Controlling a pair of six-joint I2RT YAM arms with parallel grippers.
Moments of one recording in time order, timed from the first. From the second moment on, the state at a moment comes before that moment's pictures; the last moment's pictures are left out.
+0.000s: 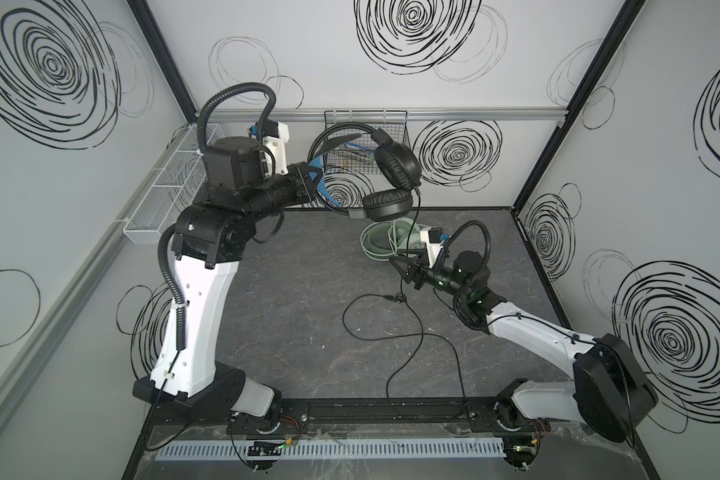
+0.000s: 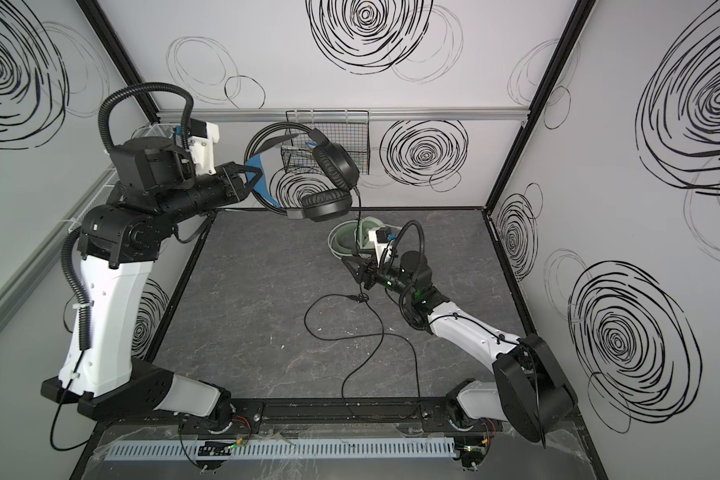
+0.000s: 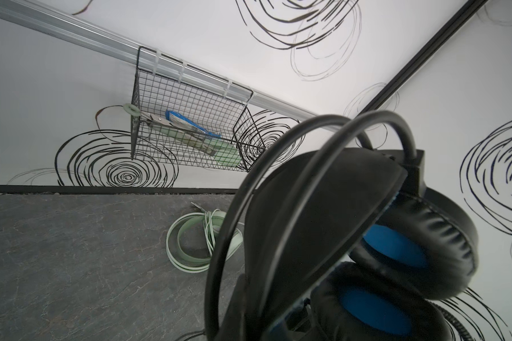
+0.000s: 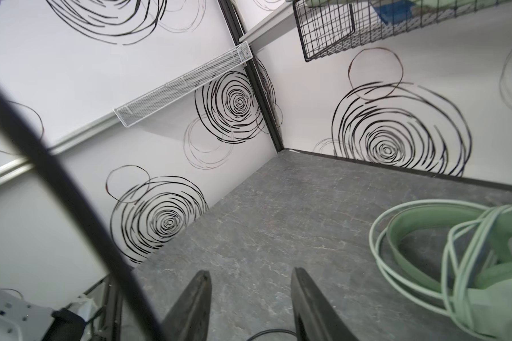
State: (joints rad) left arm -0.25 1.46 2.18 -0.96 0.27 -0.50; right arm 0.60 1.32 0.71 0.61 -0.44 0.40
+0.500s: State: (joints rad) left arm -0.09 1.37 2.07 -0.90 0.32 -0.59; right arm 0.62 1.28 0.70 0.51 -0.41 0.31
